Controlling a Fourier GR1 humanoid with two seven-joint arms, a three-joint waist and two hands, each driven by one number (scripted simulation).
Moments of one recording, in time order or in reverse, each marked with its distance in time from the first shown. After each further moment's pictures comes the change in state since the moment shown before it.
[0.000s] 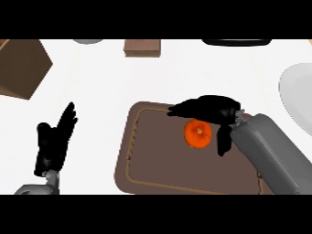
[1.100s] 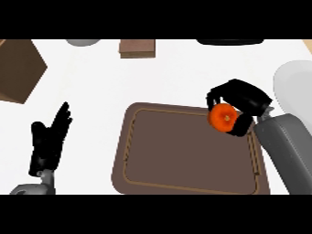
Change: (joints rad) left arm -0.001 -0.007 0.054 0.008 -0.021 -0.022 0.002; right arm 0.065 -0.021 -0.247 0.032 0.104 -0.298 -0.025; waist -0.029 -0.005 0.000
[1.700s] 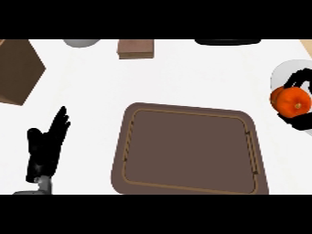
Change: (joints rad) left arm 0.045 -0.002 0.001 -0.032 0.004 -0.007 -0.012; right arm 0.213 -0.135 -0.399 -0.264 -0.159 -0.184 0.168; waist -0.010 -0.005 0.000
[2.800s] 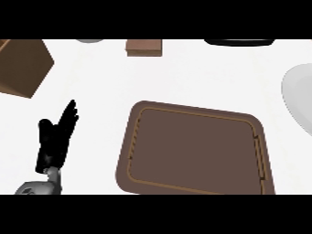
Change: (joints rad) left arm -0.064 -0.034 -0.010 0.021 -0.032 -0.013 0.032; right arm -0.207 -0.234 -0.226 0.564 -0.007 -0.140 -0.048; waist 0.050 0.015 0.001
